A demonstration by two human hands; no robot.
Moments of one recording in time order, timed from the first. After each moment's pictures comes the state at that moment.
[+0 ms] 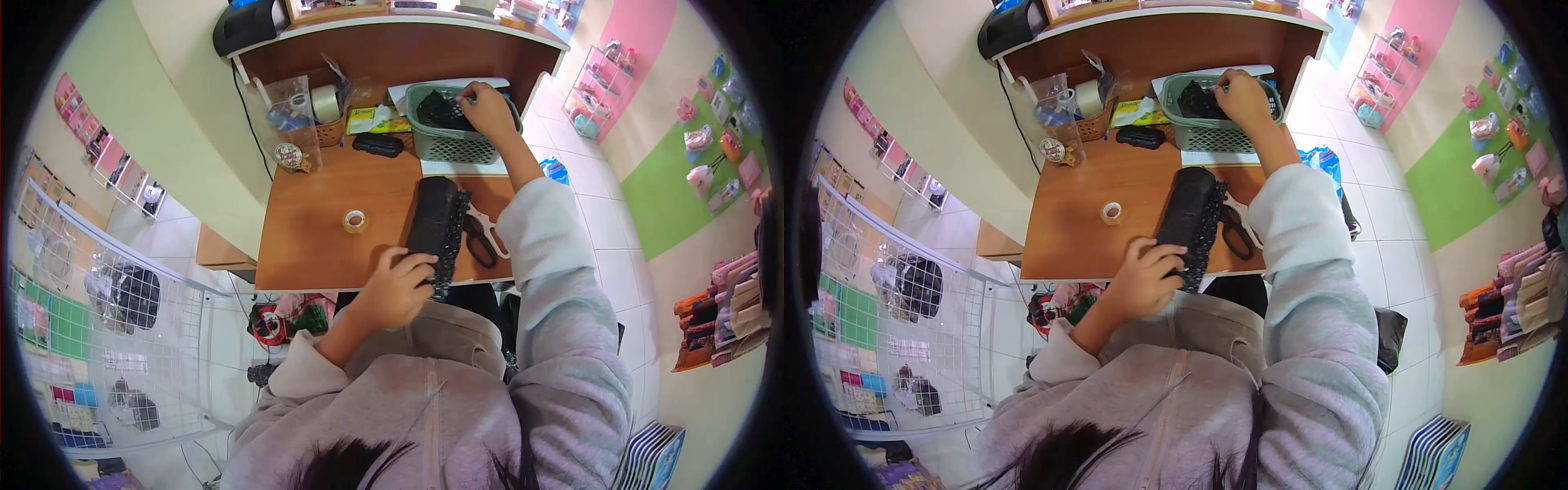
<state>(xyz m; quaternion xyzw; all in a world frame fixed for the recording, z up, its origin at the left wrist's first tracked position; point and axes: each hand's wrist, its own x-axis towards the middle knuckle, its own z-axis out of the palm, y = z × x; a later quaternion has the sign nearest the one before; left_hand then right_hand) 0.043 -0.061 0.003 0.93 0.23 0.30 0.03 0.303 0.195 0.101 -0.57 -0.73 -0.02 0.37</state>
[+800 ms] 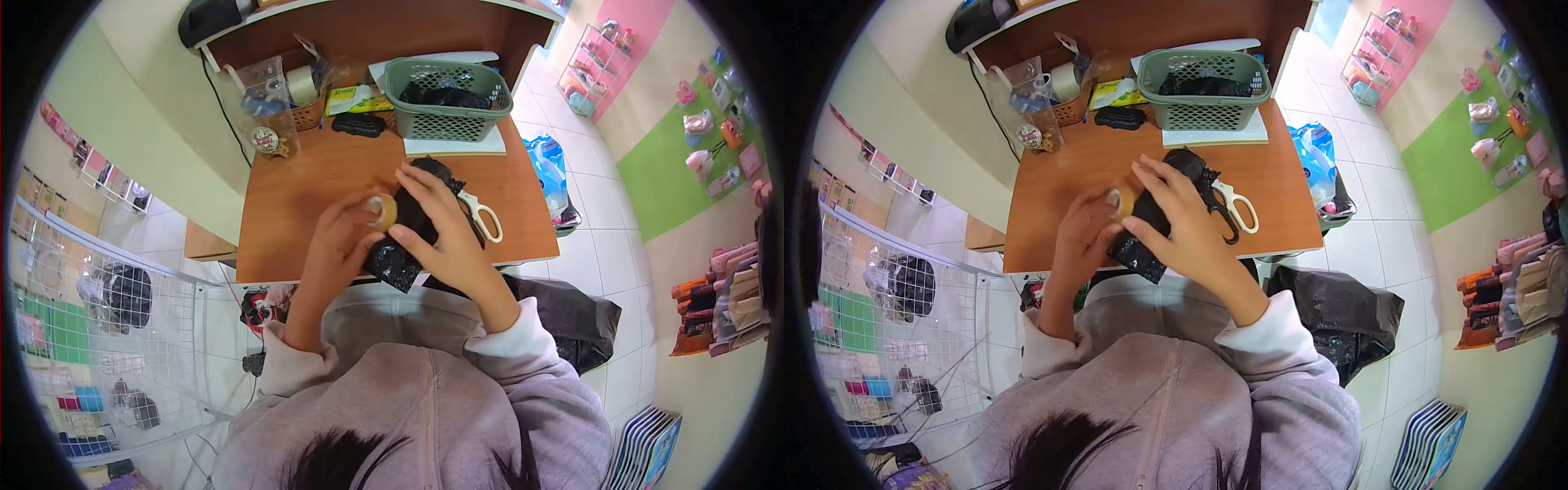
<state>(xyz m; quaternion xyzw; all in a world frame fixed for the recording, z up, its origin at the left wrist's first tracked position) 0.021 -0.037 0.037 0.77 0.37 0.48 0.20 0.226 -0.046 0.065 -0.39 -0.75 0.19 0.50</state>
